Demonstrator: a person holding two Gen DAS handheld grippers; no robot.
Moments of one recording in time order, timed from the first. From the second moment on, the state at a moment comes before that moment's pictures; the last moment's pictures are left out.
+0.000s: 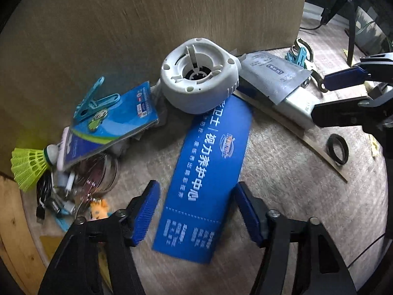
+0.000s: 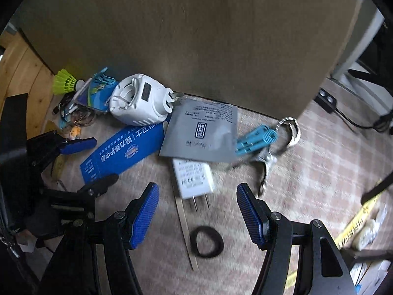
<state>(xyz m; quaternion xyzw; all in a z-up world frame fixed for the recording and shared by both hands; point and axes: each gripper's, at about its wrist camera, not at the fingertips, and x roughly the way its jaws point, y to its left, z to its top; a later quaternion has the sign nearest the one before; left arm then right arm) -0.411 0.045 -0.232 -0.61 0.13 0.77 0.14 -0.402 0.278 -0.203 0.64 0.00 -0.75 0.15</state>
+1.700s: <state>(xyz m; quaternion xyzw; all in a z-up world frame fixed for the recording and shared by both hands) -0.212 0.055 -0.205 -0.58 -0.07 0.80 0.10 -0.254 0.372 -0.202 0.61 -0.15 -0.77 0.13</state>
